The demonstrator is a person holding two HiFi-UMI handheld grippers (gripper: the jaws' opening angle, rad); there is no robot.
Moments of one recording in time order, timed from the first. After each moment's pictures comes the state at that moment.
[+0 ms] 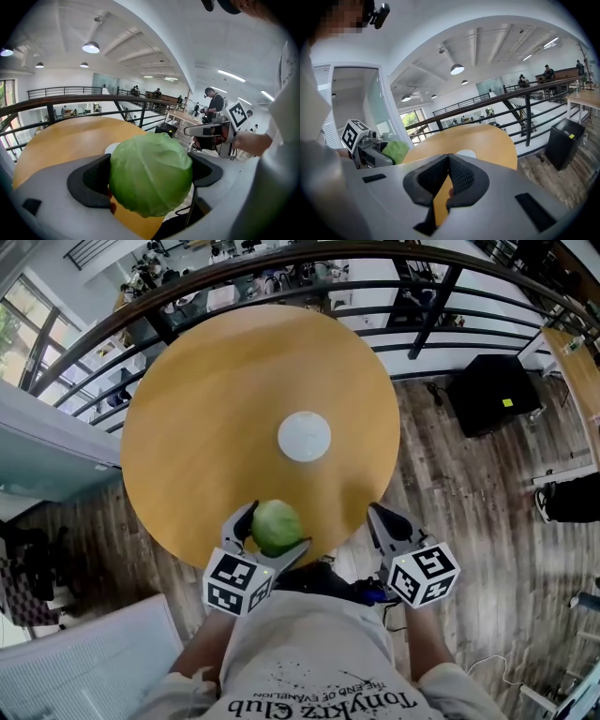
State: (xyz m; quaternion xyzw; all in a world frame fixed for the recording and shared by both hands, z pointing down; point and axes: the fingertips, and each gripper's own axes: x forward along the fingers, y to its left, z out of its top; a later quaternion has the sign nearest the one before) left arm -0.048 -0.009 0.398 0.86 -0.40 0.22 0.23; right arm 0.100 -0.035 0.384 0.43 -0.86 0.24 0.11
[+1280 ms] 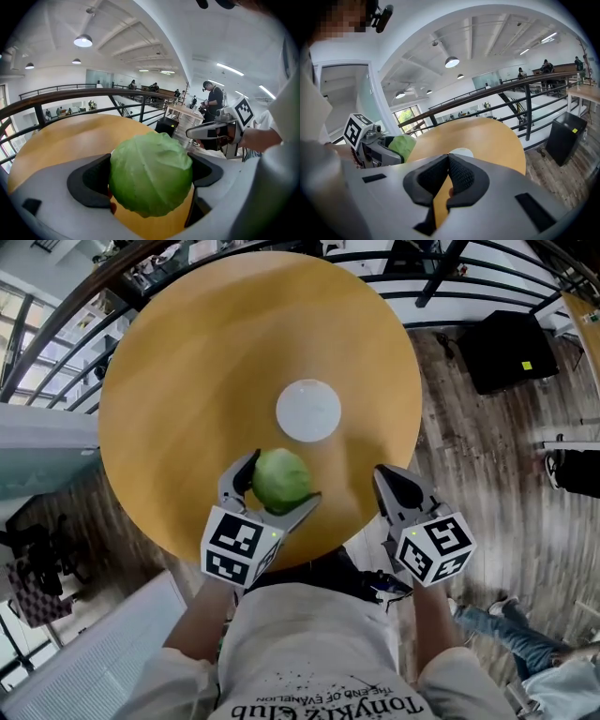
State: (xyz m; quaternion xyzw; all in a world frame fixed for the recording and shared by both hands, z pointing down) left arm -0.053 -0.104 0.445 0.86 -0.37 0.26 0.22; right arm 0.076 -0.106 0.437 0.44 -0.85 0.27 0.13
